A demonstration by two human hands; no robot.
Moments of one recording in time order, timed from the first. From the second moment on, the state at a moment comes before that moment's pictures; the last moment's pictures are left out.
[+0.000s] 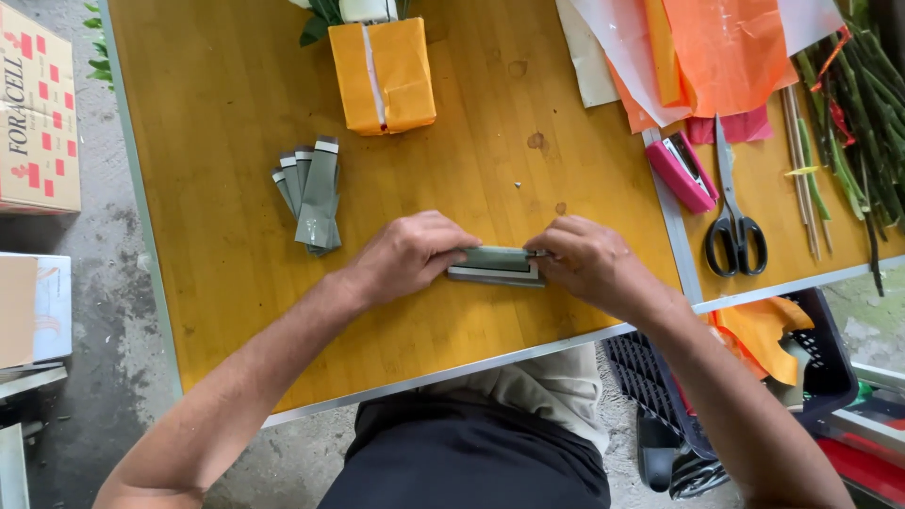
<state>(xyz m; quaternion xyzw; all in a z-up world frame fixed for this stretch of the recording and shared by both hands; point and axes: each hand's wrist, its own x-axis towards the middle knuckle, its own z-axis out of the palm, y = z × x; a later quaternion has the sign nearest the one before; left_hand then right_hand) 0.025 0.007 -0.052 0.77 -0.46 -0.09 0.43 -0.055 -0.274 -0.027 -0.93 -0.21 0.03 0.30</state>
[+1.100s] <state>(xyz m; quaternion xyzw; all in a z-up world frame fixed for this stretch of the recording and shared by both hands) 0.010 0.009 -0.073 0.77 -0.52 0.04 0.37 -0.077 -0.262 -0.041 -0.90 -0.31 -0.19 0.22</state>
